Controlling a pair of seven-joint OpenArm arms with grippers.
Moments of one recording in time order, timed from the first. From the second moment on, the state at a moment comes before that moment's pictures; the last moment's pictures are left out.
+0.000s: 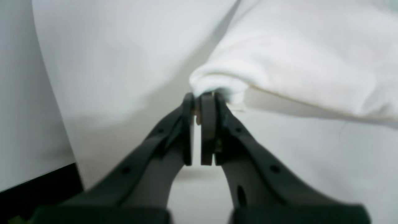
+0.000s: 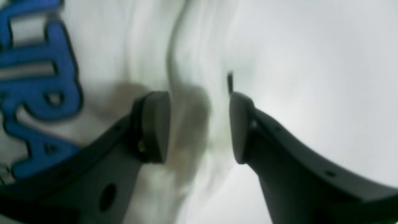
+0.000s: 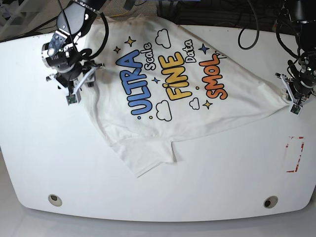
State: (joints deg) left arm 9.3 -31.1 -20.0 91.1 -5.1 -30.8 43.2; right arm -5.0 -5.5 32.4 107.6 1.2 41.1 -63.1
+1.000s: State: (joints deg) left arm 7.7 -24.1 -28.8 91.1 -9.0 -40.7 40.2; right arm 20.0 3.8 32.0 64.4 1.9 40.9 -54.9
